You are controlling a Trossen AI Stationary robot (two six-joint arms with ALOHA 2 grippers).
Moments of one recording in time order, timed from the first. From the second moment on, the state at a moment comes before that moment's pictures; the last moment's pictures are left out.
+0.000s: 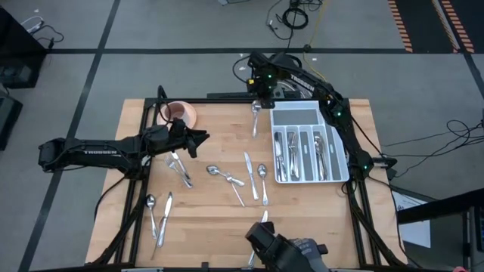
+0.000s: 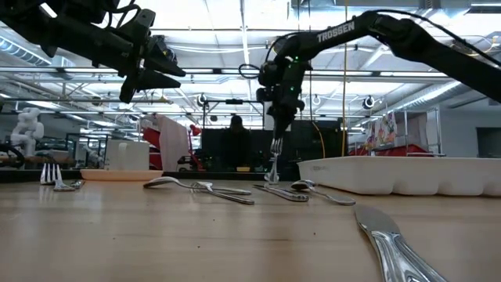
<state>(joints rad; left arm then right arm) 0.21 0.82 0.37 0.22 -0.18 -0.54 -0.70 2.35 2.35 -1.30 -0.15 -0.82</state>
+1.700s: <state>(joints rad) 0.21 0.82 0.37 0.20 -0.11 -0.54 -0.68 1.52 1.47 -1.57 -0.27 -0.66</state>
